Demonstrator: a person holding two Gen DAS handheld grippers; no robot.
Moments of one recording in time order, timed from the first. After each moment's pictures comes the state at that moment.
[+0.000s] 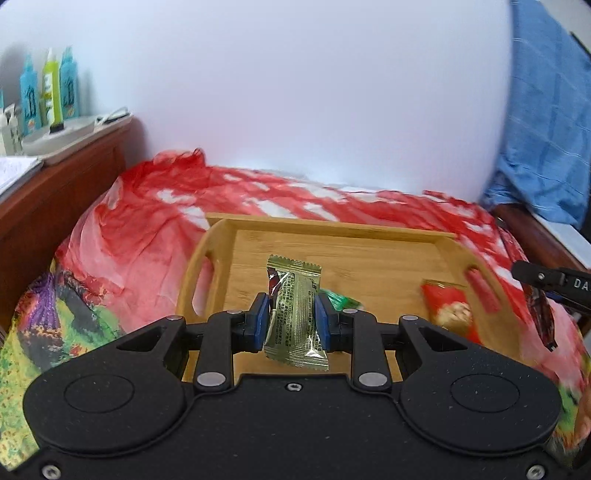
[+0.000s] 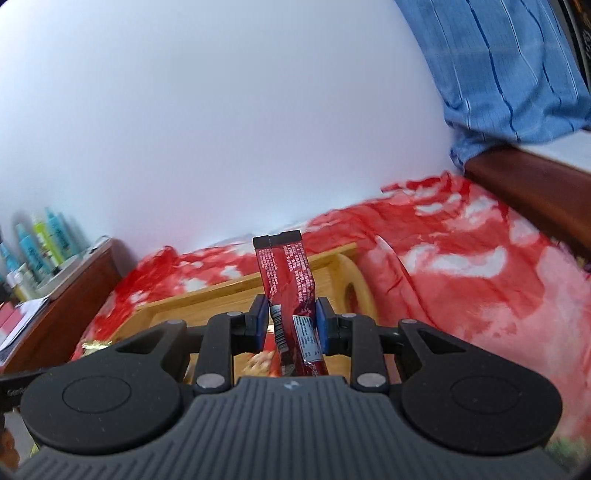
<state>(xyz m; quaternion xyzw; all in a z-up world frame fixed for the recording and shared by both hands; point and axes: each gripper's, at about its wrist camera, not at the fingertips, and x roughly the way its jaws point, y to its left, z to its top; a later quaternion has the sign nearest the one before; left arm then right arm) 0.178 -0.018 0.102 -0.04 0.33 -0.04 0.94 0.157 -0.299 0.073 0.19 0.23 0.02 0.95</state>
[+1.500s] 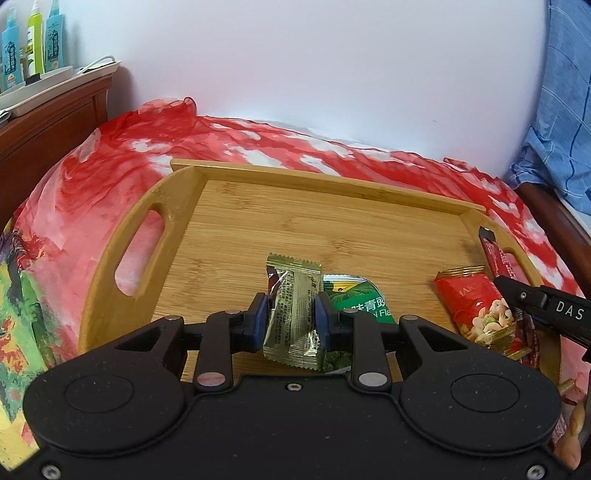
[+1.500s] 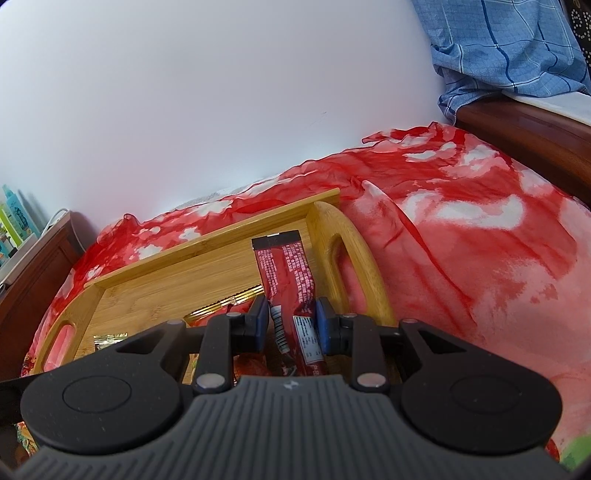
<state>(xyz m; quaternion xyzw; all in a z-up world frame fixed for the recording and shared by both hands) 0.231 -0.055 0.038 -0.05 0.38 -0.03 0.93 0.202 -0.285 0.019 0.19 0.28 -0.01 0.94</state>
